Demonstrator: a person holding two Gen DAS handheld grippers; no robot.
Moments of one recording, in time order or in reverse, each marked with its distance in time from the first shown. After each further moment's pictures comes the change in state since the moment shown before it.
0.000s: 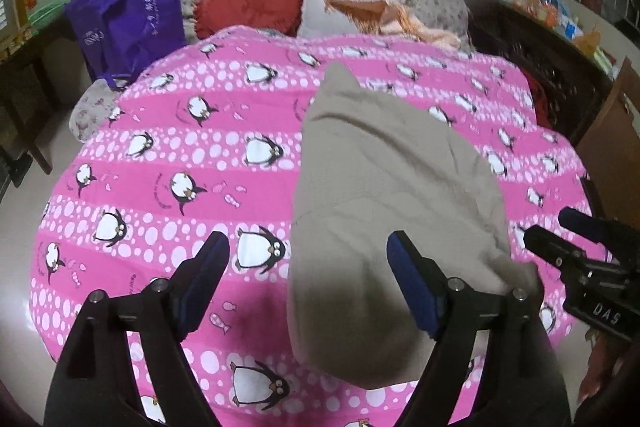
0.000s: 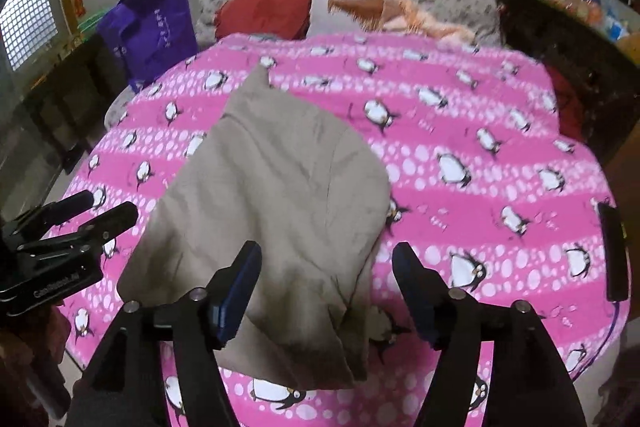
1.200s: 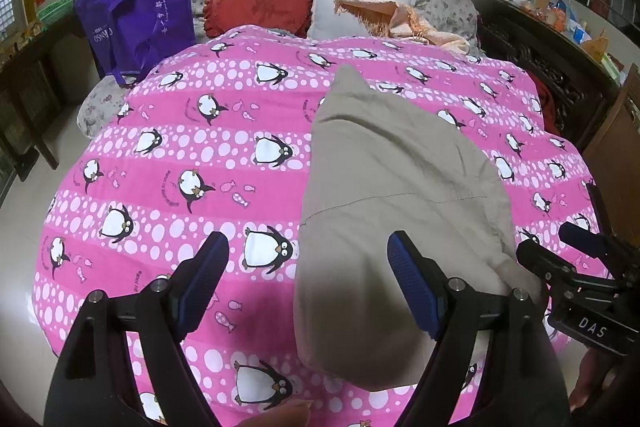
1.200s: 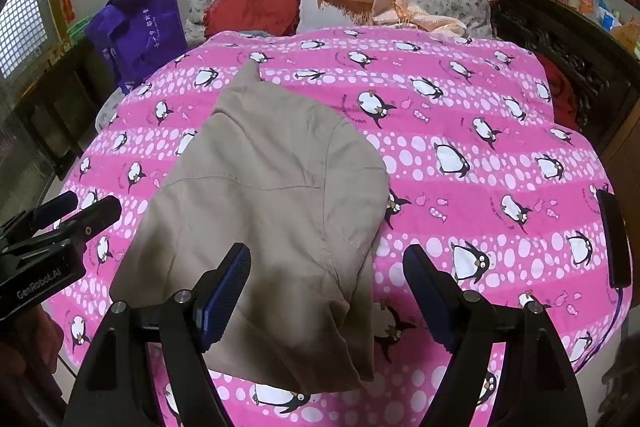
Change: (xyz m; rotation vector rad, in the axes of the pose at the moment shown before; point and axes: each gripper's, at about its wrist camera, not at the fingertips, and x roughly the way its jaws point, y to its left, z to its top) left arm 0.004 0.001 0.000 -0.014 0.007 0.028; right arm 0.012 0.003 -0.005 0.036 0.027 -0.020
